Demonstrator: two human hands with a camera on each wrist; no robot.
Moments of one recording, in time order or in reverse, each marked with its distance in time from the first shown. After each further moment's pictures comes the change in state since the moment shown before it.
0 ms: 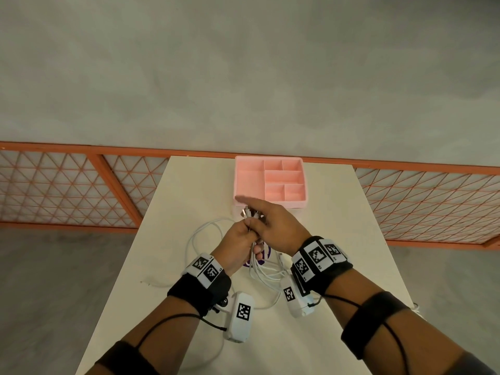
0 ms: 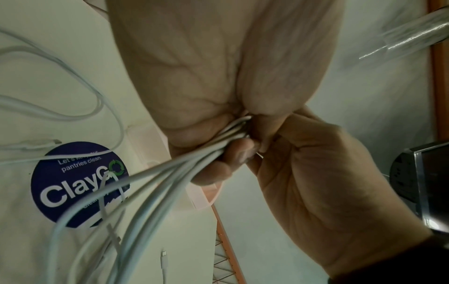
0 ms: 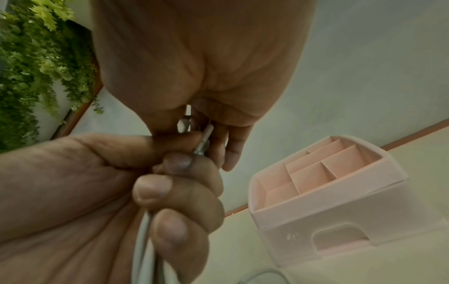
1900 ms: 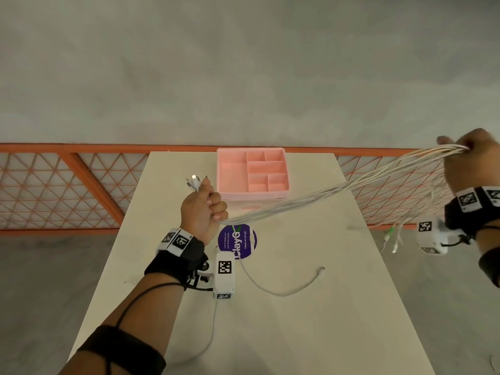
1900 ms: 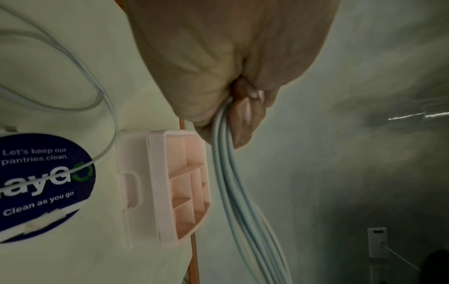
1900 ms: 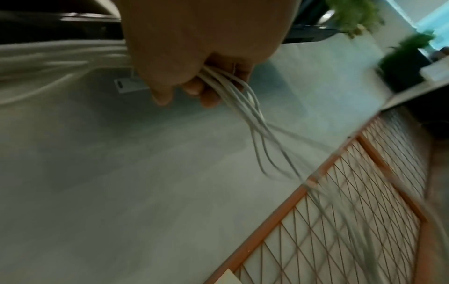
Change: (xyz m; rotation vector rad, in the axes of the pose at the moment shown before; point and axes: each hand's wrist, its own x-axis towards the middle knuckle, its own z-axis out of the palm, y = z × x) left_hand 0.022 0.041 -0.019 -0.499 0.236 0.028; right_hand -0.123 0.094 -0.280 -0.488 1.045 0.535
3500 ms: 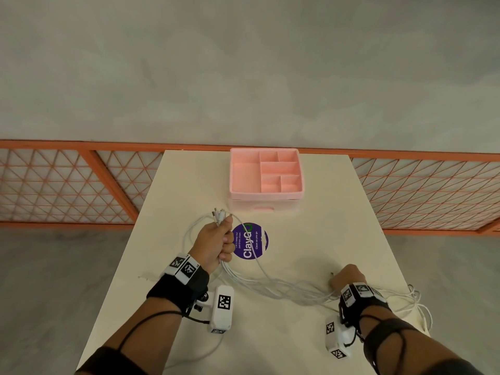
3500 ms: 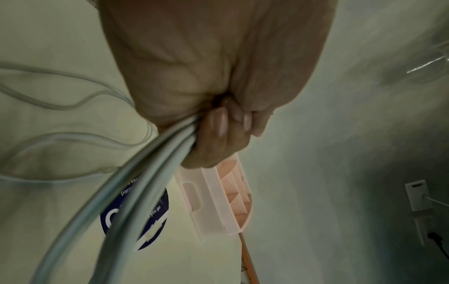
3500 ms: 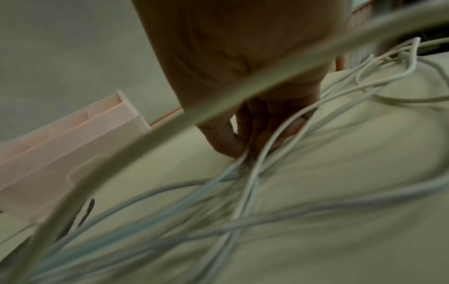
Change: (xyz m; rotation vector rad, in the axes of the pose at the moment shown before) left_hand -0.022 -0.031 -0.048 0.403 0.036 -0.186; right_hand -0.244 0.042 0.173 -0.408 -0.909 0.499
